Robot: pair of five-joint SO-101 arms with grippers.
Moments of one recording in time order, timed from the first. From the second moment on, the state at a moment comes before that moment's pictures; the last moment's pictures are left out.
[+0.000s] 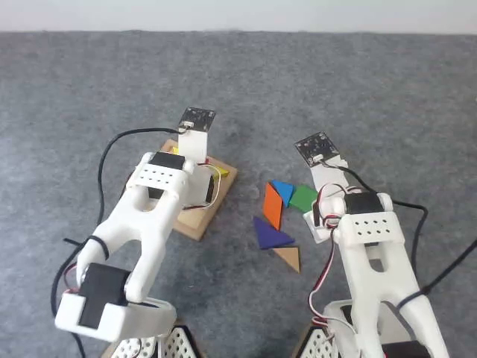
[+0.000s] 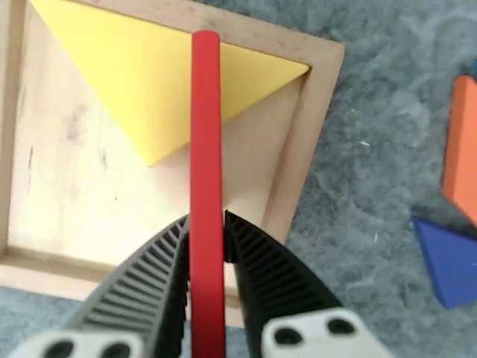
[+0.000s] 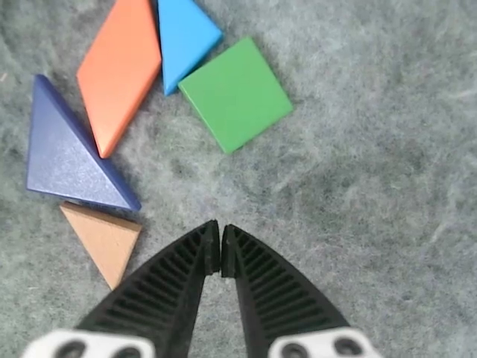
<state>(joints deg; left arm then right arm) 6.5 -3.4 37.7 59.7 7.2 -10.1 -32.8 53.7 62.4 19.5</state>
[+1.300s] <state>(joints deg) -3.6 -32.1 34.2 62.6 36.2 -10.1 -32.8 55.2 60.8 19.5</state>
